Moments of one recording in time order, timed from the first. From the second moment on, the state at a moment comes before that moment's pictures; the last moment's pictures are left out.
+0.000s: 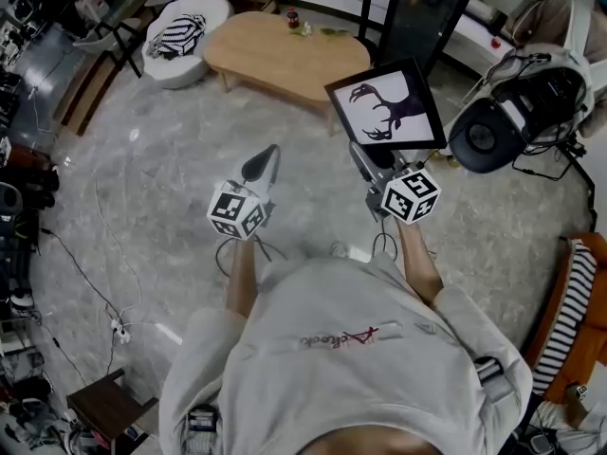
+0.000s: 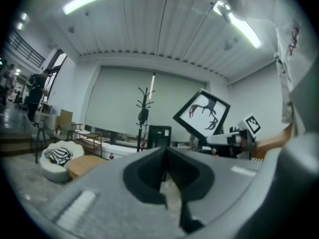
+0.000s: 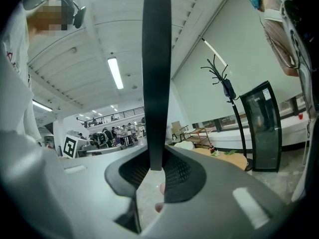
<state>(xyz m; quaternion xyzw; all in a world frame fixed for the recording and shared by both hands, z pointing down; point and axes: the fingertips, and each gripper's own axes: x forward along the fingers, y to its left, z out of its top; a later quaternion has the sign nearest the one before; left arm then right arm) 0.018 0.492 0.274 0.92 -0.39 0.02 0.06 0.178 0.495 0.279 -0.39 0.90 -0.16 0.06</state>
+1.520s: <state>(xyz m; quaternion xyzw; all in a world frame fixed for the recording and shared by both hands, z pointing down) 0.041 0.417 0.289 0.91 -0.41 -0.01 0.08 0.199 0.411 0.286 -0.37 0.91 -0.16 0.05</state>
